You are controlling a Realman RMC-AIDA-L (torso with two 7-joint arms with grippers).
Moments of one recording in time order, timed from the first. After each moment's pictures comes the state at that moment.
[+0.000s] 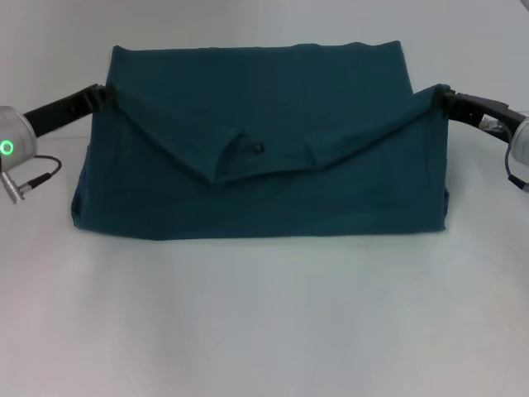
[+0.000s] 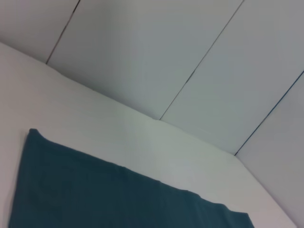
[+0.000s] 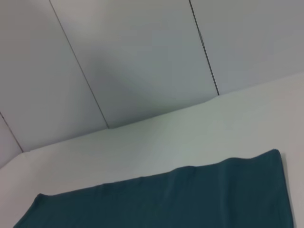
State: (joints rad) left arm -0.83 -2.05 0.43 0.46 1.96 0.84 -1.89; right arm 0.74 2.07 -0.37 -0.46 -1.83 -0.76 1.51
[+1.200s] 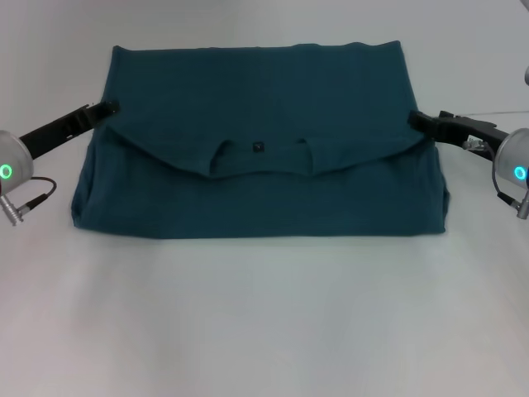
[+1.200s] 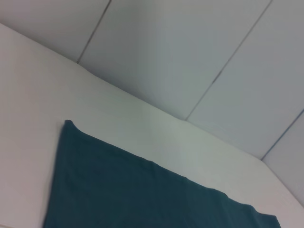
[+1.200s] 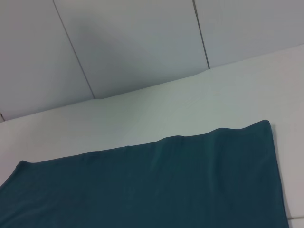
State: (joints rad) left arm -0.78 -2.10 0.43 0.48 1.91 0.78 -1.83; right arm 0.74 2.08 -0.46 -0.42 -1.82 -0.66 1.49
